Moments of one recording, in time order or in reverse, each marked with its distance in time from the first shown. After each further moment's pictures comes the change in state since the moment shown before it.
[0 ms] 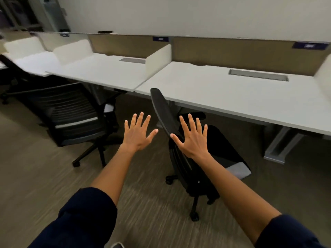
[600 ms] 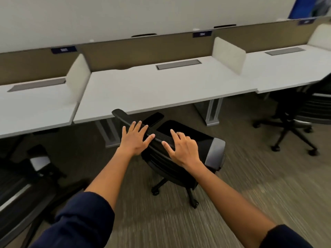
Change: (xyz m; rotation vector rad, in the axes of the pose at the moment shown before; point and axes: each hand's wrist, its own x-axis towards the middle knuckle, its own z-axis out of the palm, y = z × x) left_hand 0.173 -0.046 0.004 -0.033 -0.248 0.650; right_hand 0.047 -0.109 0.039 -0.264 0.104 0.583
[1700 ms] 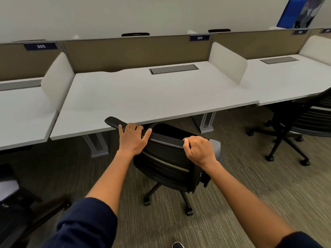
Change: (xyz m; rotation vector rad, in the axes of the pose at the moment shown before) left_hand 0.156 -0.030 0.006 -0.169 0.178 -0.036; right_hand 0.139 0.070 0.019 0.105 0.154 -0.071
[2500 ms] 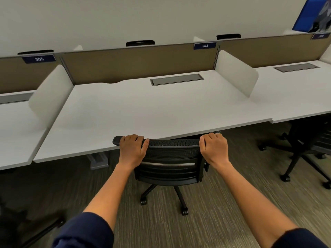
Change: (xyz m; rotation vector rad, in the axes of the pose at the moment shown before) left_hand 0.111 0.035 0.038 0.094 0.153 0.029; right_hand 0.128 0.132 0.011 -0.176 -0.010 0.183
